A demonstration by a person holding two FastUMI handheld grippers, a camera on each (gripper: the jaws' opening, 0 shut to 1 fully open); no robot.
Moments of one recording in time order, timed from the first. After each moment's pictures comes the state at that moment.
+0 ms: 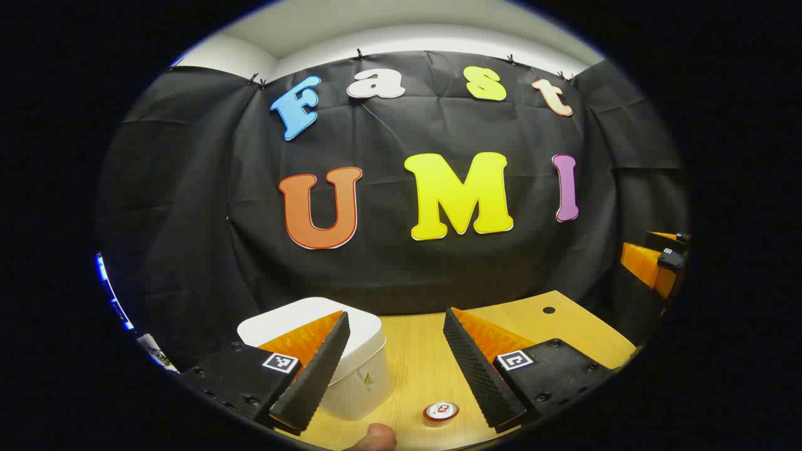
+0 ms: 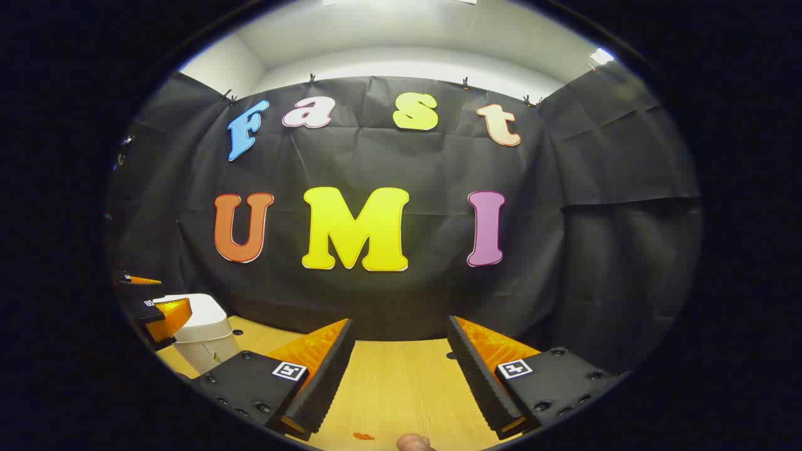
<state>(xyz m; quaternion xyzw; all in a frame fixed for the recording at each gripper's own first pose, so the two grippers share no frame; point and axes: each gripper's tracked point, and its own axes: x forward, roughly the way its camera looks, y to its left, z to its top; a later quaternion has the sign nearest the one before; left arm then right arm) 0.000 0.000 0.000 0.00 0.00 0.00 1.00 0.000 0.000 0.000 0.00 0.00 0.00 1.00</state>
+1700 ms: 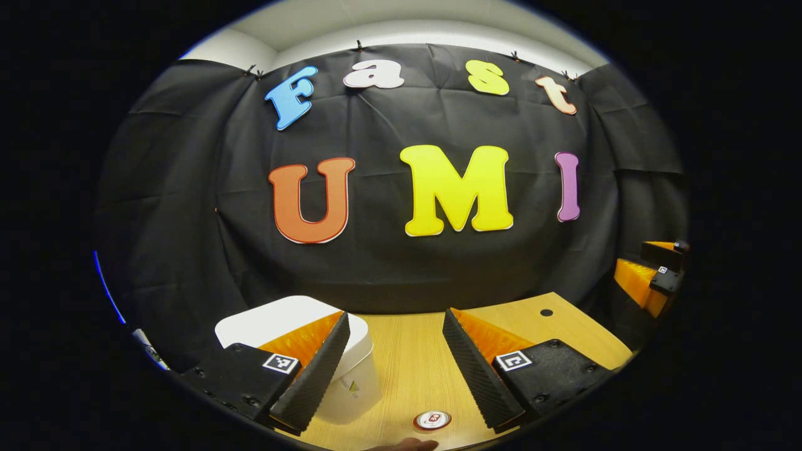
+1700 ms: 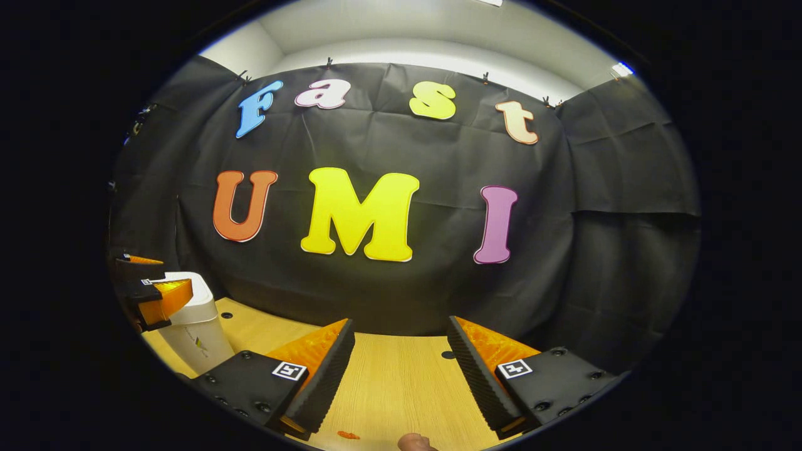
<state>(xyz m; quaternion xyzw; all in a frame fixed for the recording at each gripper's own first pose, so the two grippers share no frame) 0.030 -0.011 -0.008 -0.01 0.02 -0.01 1.00 0.030 0.008 -0.017 -0.04 0.02 0.01 1.00</state>
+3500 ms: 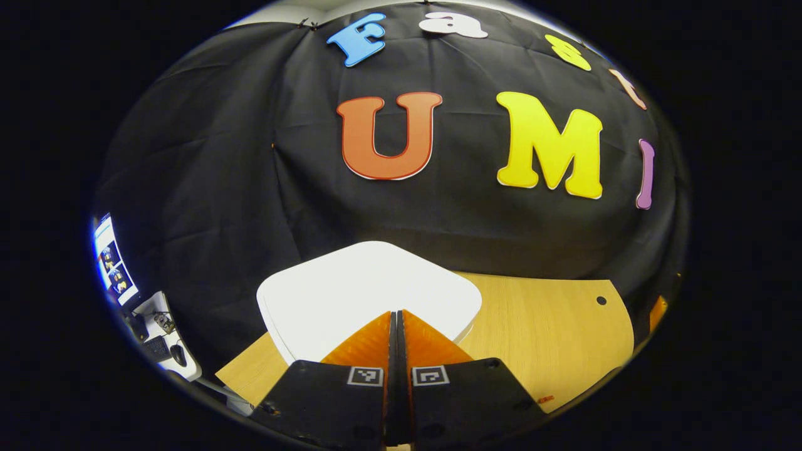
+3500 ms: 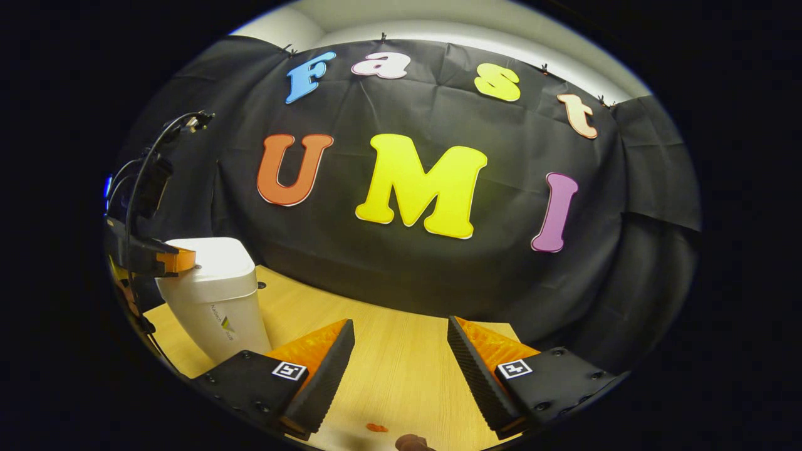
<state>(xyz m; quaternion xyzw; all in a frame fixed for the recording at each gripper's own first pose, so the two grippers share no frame) 0.063 0.097 -0.081 -0.07 0.15 0.12 0.98 0.035 0.108 -0.071 -0.09 0.09 0.10 0.99</state>
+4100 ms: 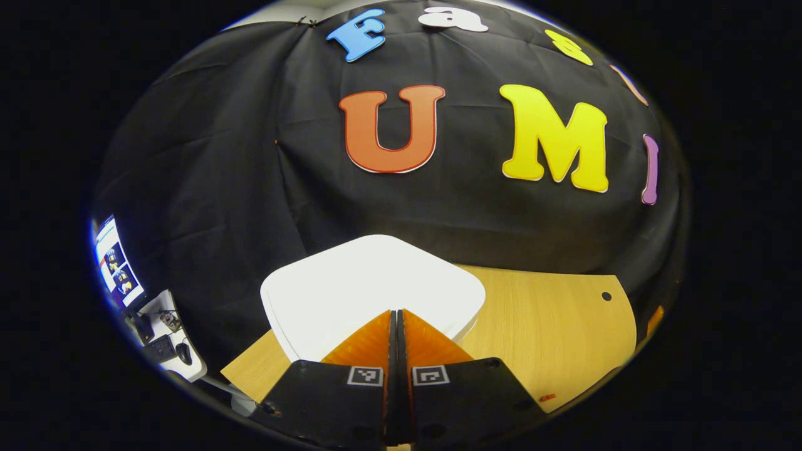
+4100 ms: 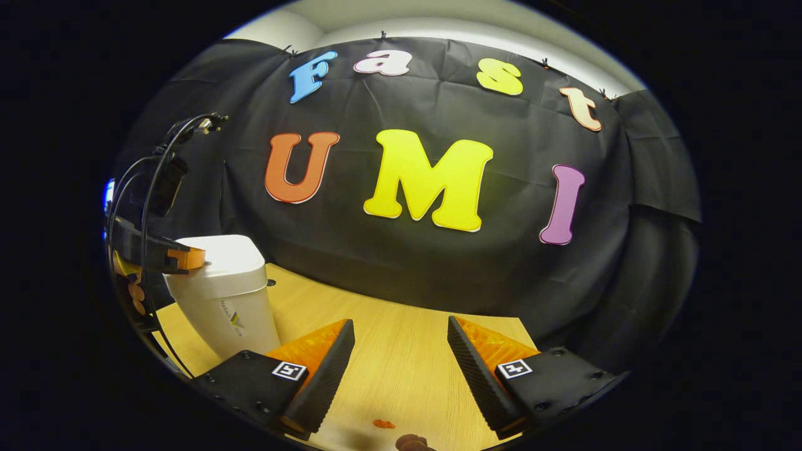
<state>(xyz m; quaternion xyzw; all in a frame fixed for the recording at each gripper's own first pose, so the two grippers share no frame) 0.056 0.099 -0.077 -0.07 0.17 0.13 0.97 0.028 0.097 -0.074 -0.08 0.09 0.11 0.99</state>
